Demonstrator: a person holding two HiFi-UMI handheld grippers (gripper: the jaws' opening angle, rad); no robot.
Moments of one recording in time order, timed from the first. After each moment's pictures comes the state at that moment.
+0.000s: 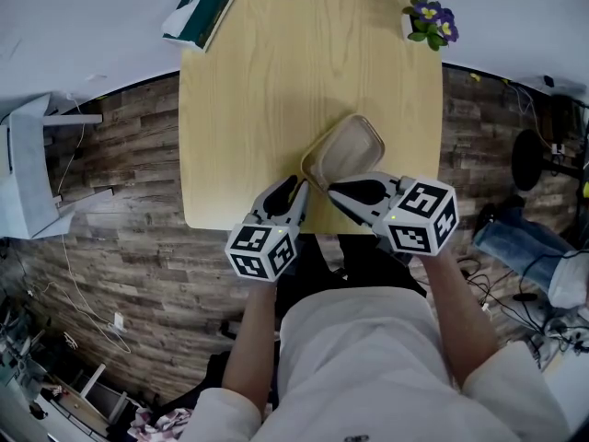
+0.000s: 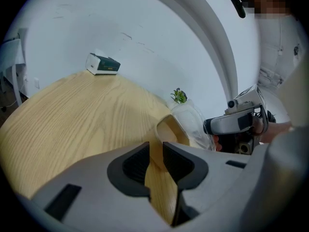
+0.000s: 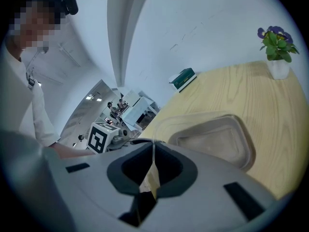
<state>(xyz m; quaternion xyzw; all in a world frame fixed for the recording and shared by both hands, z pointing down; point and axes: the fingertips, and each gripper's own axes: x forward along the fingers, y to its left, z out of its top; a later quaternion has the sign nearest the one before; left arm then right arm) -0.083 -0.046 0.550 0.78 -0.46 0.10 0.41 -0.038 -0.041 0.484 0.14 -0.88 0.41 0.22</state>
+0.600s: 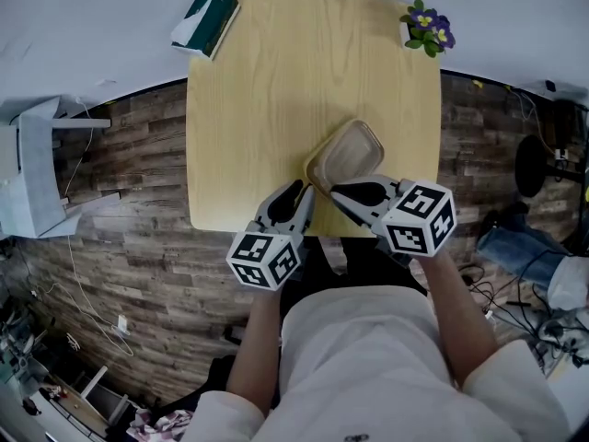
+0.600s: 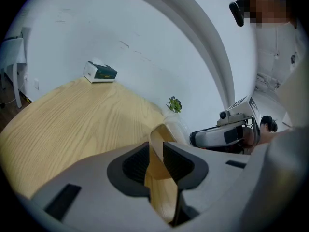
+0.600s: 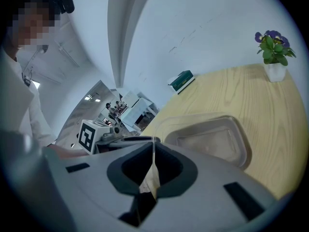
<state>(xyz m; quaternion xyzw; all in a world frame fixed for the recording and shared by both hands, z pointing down) -0.074 -0.049 0.516 0.79 -0.46 0.07 0.40 -0.032 -0.043 0.481 0.15 -0.88 0.40 0.22</state>
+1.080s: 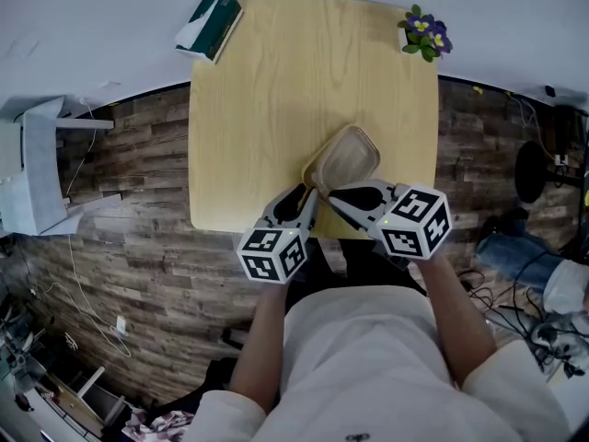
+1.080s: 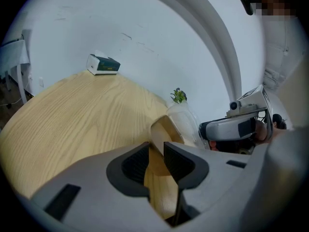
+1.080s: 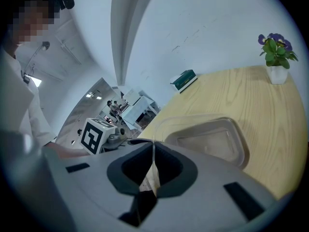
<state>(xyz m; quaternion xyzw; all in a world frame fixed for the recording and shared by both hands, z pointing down) -0.064 -0.041 0.537 0.76 -0.48 0.11 0.43 -0.031 -0.035 0.478 0.14 -0.88 0.39 0.23</state>
